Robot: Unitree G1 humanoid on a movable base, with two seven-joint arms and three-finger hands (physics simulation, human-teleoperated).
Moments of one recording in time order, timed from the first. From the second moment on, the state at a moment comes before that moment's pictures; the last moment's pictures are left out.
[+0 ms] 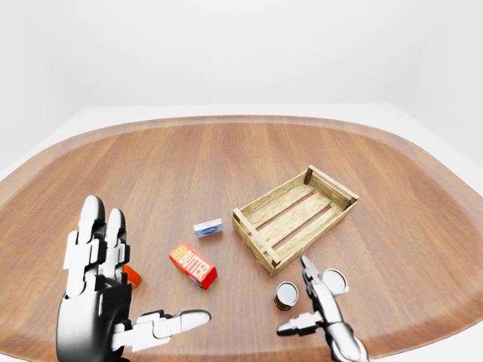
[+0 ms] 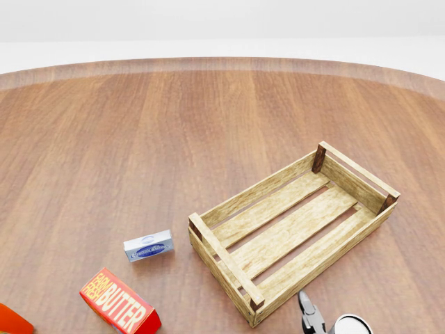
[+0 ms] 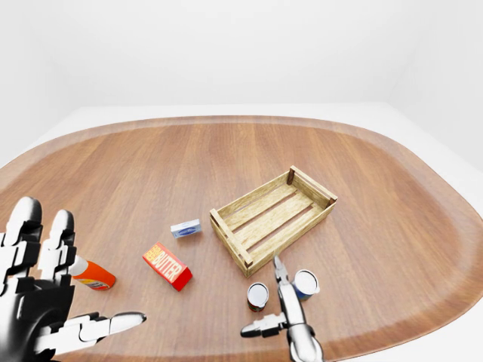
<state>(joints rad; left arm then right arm) 0.71 -0.06 0.00 -0.99 0.02 -0.07 -0.05 0.35 -0.04 0.05 0.18 -0.17 -0.09 0.10</state>
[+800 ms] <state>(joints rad) 0.70 -0.06 0.00 -0.99 0.02 -0.06 -0.05 0.34 -0.04 0.08 0.23 -0.20 -0.09 0.08</state>
